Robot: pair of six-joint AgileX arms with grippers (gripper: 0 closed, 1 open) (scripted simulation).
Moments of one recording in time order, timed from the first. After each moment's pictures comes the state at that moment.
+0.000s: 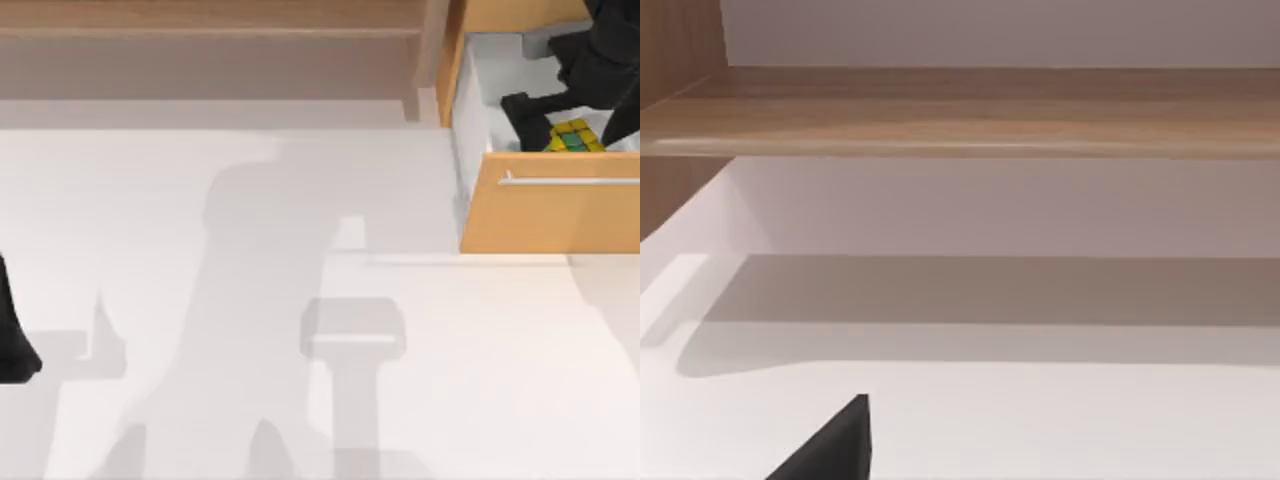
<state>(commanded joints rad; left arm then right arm) 0.00 0.00 0.00 0.00 0.00 0.00 0.13 2.46 2.21 -1.22 -0.01 -0.13</state>
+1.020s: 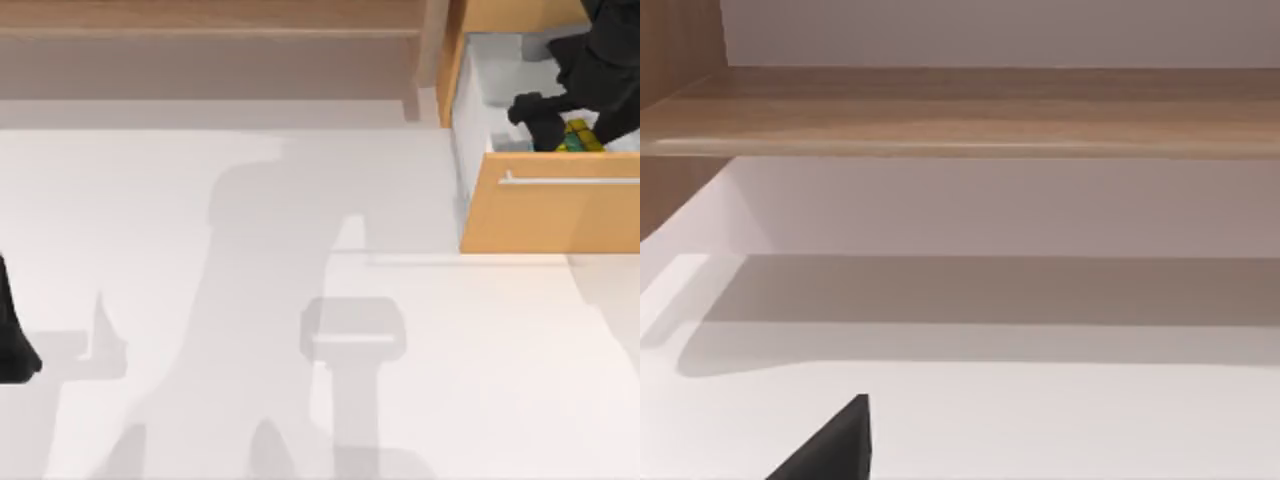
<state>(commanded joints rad) 0.00 0.00 0.00 0.00 0.00 0.00 0.12 2.46 2.21 -1.22 -0.01 -0.13</state>
